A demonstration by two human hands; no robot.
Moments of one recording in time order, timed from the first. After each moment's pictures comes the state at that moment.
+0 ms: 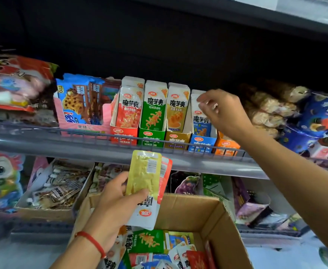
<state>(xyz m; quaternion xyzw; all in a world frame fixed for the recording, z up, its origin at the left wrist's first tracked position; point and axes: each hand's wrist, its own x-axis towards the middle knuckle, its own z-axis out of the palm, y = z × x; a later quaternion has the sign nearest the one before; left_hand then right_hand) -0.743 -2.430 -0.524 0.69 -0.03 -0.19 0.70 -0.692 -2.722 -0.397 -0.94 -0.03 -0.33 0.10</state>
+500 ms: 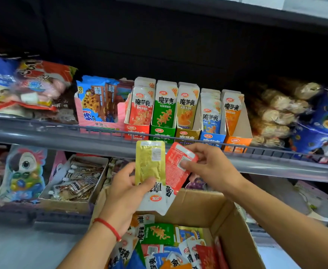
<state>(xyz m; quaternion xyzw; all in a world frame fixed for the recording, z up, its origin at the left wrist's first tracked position) -0.749 -2.425 -0.519 0.67 -0.03 -0.14 0.73 -0.779 -2.630 -0.467 -0.85 0.05 -0.06 0.52</state>
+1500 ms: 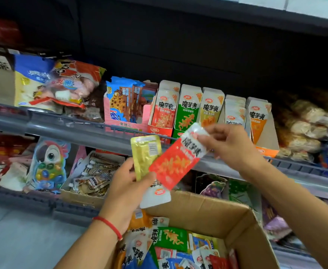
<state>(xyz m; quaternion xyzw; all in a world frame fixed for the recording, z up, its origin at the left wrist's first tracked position) -0.739 -2.386 -0.511 0.65 0.00 -0.09 0.75 -0.741 -2.617 -0.424 -0.87 -0.01 -0.14 0.47</state>
